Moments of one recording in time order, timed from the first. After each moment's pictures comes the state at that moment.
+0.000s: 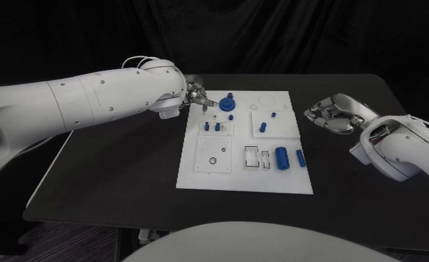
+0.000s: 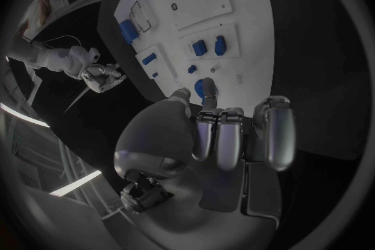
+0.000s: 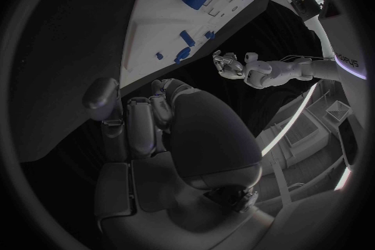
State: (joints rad) left arm 1.37 -0.62 -0.21 1.29 -1.01 0.09 -0.48; left_hand 1.16 0.11 -0.08 0.28 0.39 0.96 0.04 0.30 1.14 1.47 -0.02 1.57 1.31 1.47 -0.07 1.57 1.31 0.05 1.46 0.04 1.37 1.31; right arm 1.22 -1.07 -0.25 1.60 -1.10 -0.48 -0.01; right_hand 1.46 0.01 0.27 0.24 0.46 0.93 0.14 0.11 0.23 1.18 0.06 1.33 1.21 1.45 -0.01 1.32 1.31 0.10 1.35 0.10 1.01 1.31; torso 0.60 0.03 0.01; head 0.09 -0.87
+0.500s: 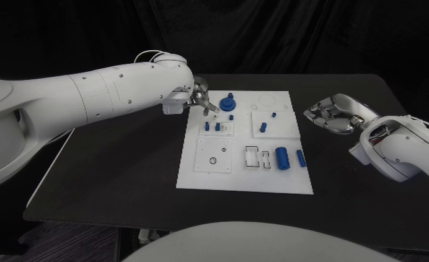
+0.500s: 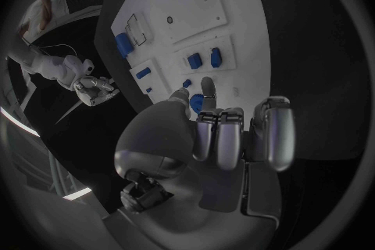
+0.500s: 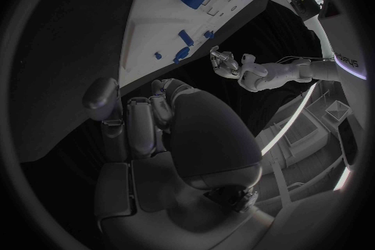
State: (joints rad) left arm 1.37 -0.52 -0.21 1.16 -1.01 0.27 -0.51; left_hand 1.15 0.12 -0.10 0.29 0.29 0.99 0.04 0.30 1.13 1.47 -0.02 1.57 1.31 1.47 -0.07 1.57 1.31 0.05 1.46 0.04 1.38 1.31; right arm 1.22 -1.07 -0.25 1.60 -1.10 -0.48 -0.01; right_hand 1.46 0.01 0.27 0.24 0.46 0.93 0.14 0.11 0.23 1.18 0.06 1.33 1.21 1.45 -0.01 1.32 1.31 0.10 1.35 0.10 1.01 1.31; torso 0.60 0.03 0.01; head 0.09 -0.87
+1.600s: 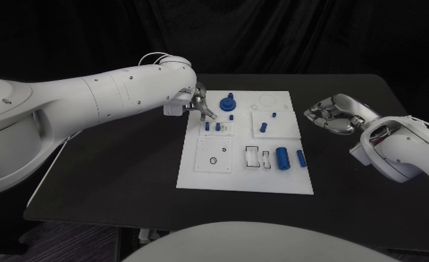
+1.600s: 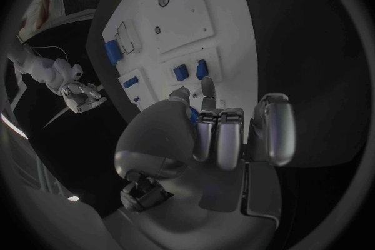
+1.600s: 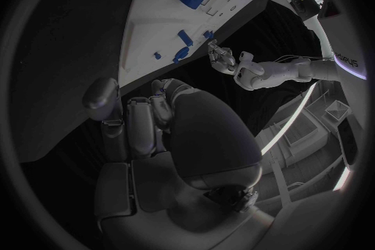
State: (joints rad) left arm 1.34 -0.47 -0.21 1.08 -1.01 0.36 -0.56; left_hand 1.20 0.12 -0.09 0.28 0.33 1.00 0.03 0.25 1.11 1.47 -0.02 1.57 1.31 1.47 -0.07 1.57 1.31 0.05 1.45 0.04 1.33 1.31; right arm 1.22 -1.07 -0.25 1.61 -1.10 -0.49 -0.01; right_hand 1.46 0.01 0.27 0.24 0.46 0.93 0.14 0.11 0.23 1.18 0.06 1.33 1.21 1.45 -0.01 1.32 1.31 0.10 1.35 0.10 1.01 1.31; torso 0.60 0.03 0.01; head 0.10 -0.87
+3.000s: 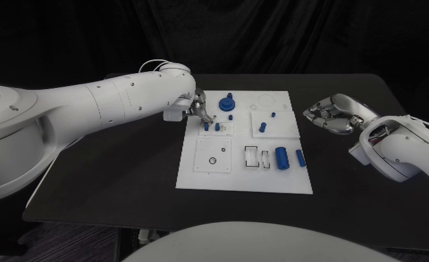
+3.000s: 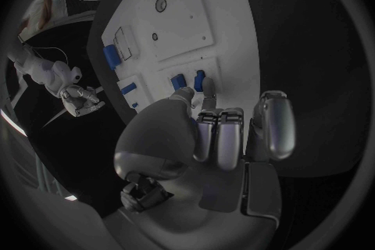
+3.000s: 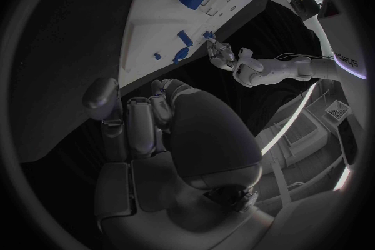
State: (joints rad) left arm 1.31 -0.46 -0.21 1.06 -1.01 0.36 -0.54; left_hand 1.24 0.09 -0.01 0.27 0.47 1.00 0.04 0.21 1.10 1.47 -0.02 1.57 1.31 1.47 -0.07 1.57 1.31 0.05 1.43 0.04 1.30 1.31; right arm 1.22 -1.07 -0.25 1.61 -1.10 -0.48 -0.01; right_hand 1.46 0.01 0.28 0.24 0.46 0.93 0.14 0.11 0.23 1.18 0.06 1.33 1.21 1.45 -0.01 1.32 1.31 0.10 1.35 0.10 1.00 1.31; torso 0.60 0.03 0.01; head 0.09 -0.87
